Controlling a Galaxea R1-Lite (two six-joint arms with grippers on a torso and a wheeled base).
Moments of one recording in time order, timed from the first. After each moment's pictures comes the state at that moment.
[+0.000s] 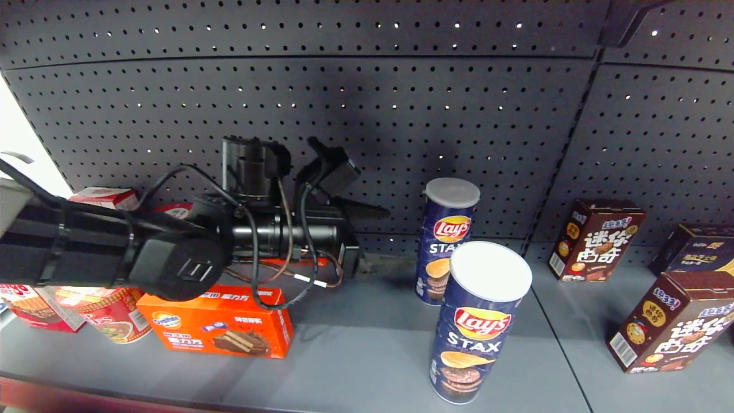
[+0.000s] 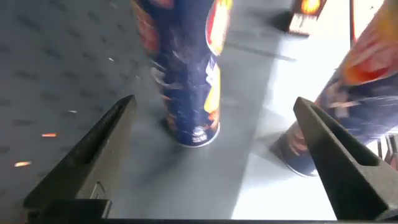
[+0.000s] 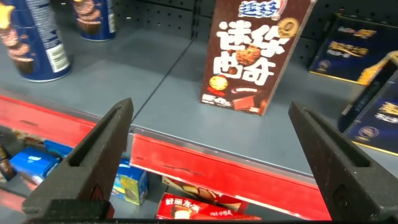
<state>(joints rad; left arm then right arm) -0.47 1.89 -1.14 -0.45 -0.74 0.26 0.31 0.00 -0.01 -0.04 -0.12 -0.14</state>
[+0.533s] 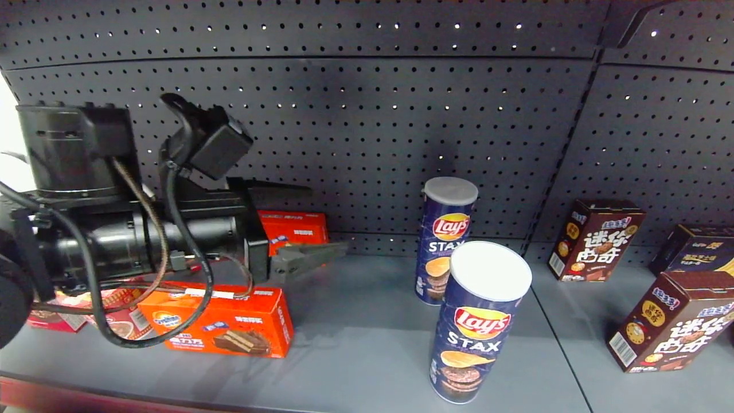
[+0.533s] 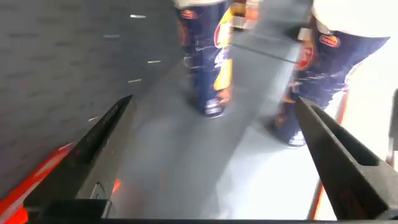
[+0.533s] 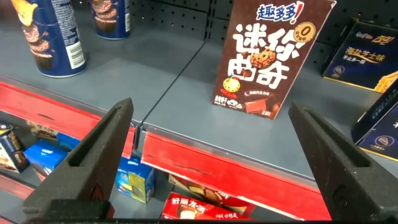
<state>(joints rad) -0.38 1.52 -0.90 -0.40 -0.55 0.25 0.31 0.00 -0.02 -0.04 -0.07 -0.15</state>
